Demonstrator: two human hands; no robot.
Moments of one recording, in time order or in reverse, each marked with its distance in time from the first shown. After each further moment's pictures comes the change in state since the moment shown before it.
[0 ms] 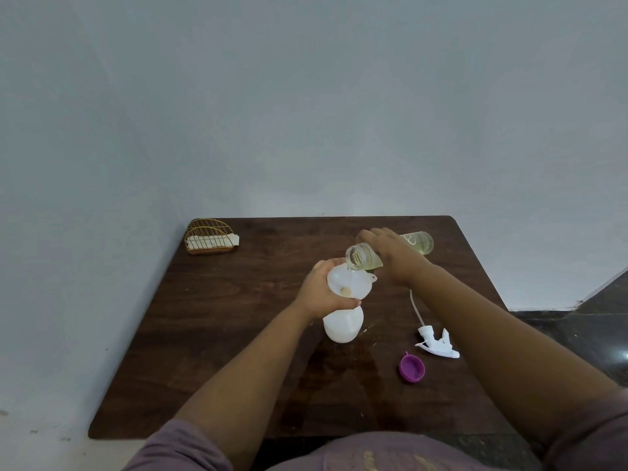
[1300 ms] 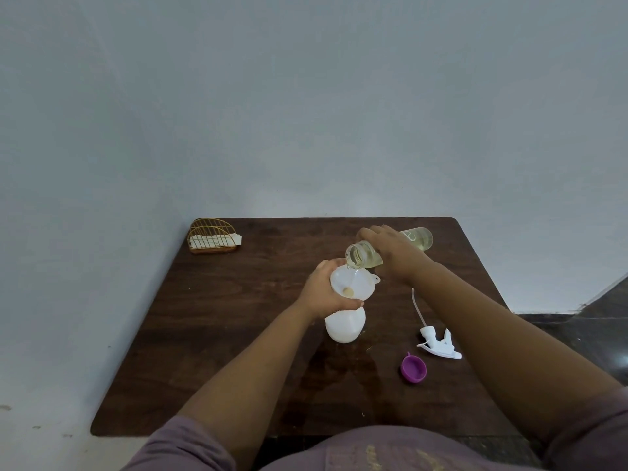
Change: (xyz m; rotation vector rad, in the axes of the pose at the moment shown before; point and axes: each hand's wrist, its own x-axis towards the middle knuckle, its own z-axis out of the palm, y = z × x) left_hand -0.004 0.005 -0.001 0.004 -0.009 0.007; right_hand 0.002 -0.002 -0.004 -0.010 -0.003 -0.030
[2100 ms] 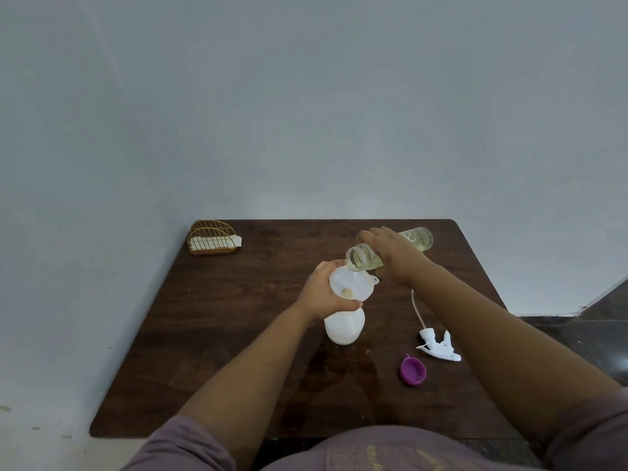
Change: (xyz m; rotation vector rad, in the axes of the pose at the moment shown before) left_hand 0.001 -0.002 -0.002 0.008 0.000 0.008; right_hand 0.007 0.013 0.010 -0.054 -0.007 -0.030
